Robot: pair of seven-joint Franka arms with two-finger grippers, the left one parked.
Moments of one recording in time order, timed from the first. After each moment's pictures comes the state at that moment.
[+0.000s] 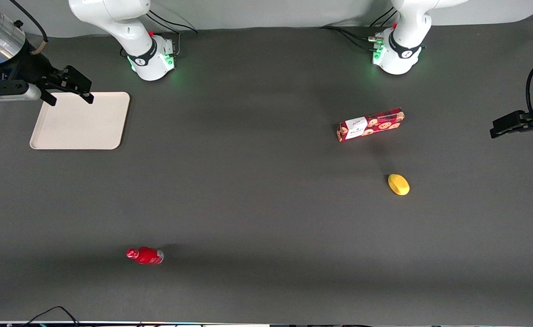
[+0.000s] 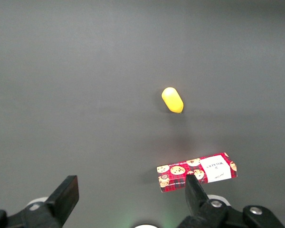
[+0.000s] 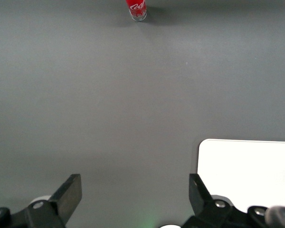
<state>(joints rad) 0.12 -0.25 0.02 -1.82 0.03 1.59 0.15</state>
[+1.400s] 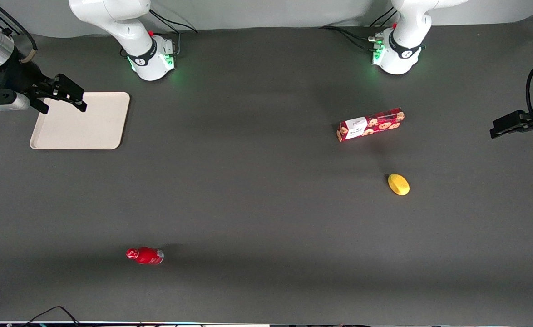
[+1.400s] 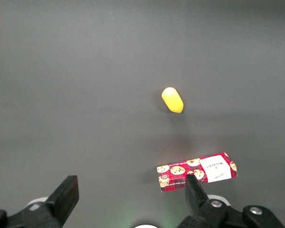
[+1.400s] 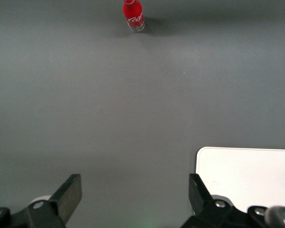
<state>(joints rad) 0.11 -0.18 0.01 -1.74 0.03 1.59 0.13</state>
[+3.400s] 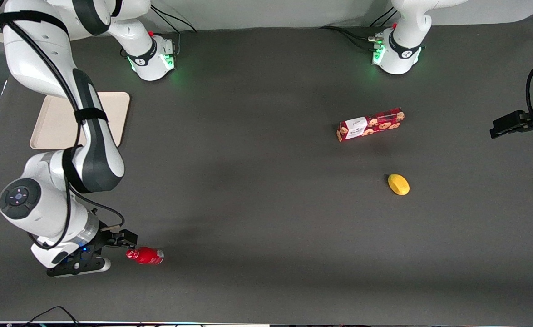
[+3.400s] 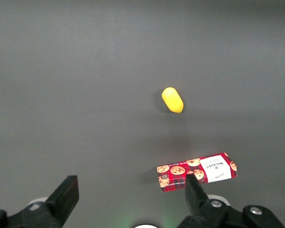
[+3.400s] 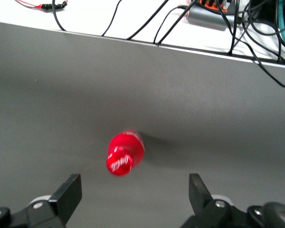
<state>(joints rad) 0.12 0.71 0.01 -1.20 -0.08 2.10 0.04</state>
